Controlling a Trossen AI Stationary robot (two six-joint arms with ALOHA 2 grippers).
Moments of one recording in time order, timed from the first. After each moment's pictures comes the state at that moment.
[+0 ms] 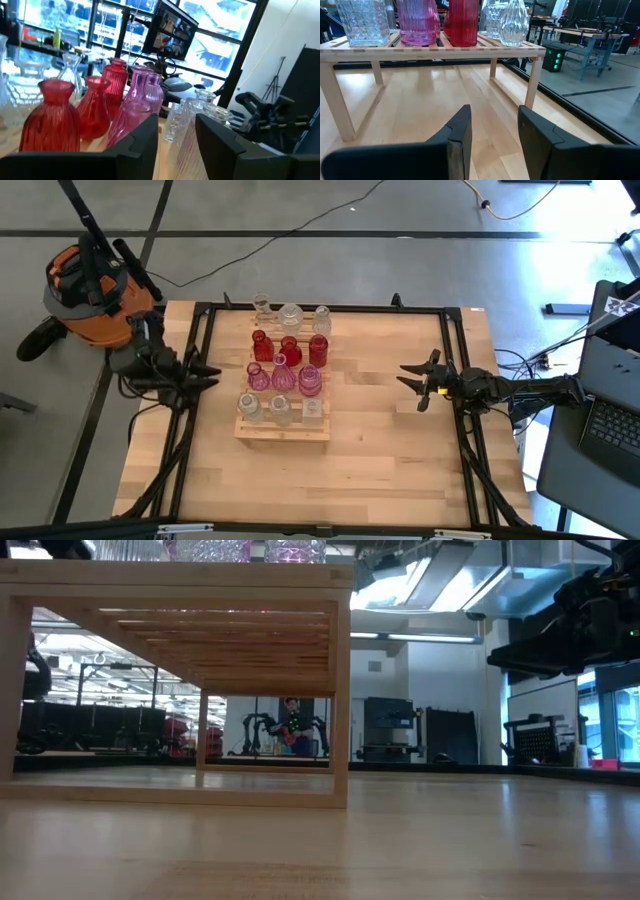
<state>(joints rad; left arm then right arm) -1.08 0.08 0.42 -0.15 -1.14 -0.13 0.05 0.13 0.01 0.06 0.33 -0.03</state>
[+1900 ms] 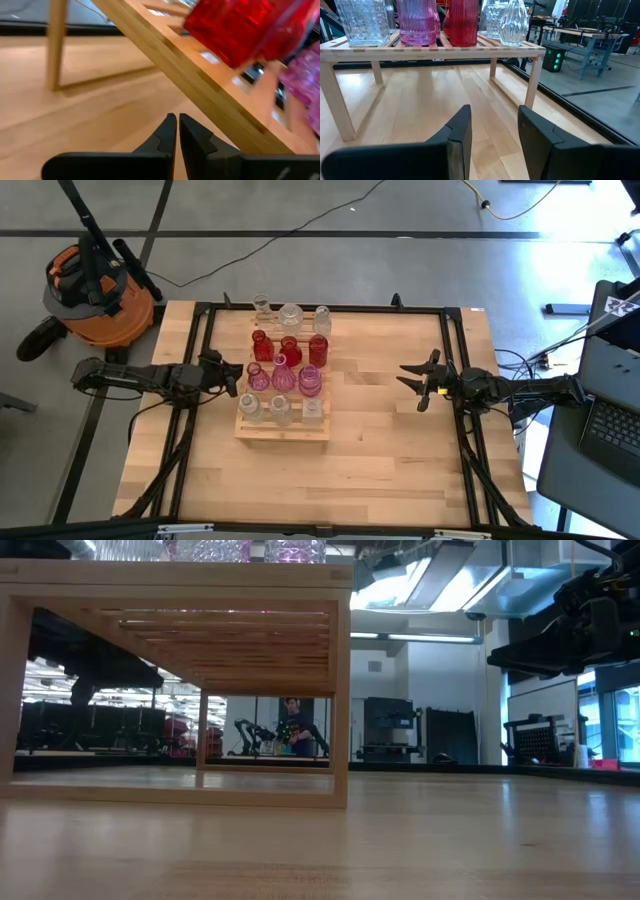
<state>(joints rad) -0.08 0.18 0.10 -0.27 -0.62 -0.73 0.05 0.14 0.01 0.06 0.33 -0.03</state>
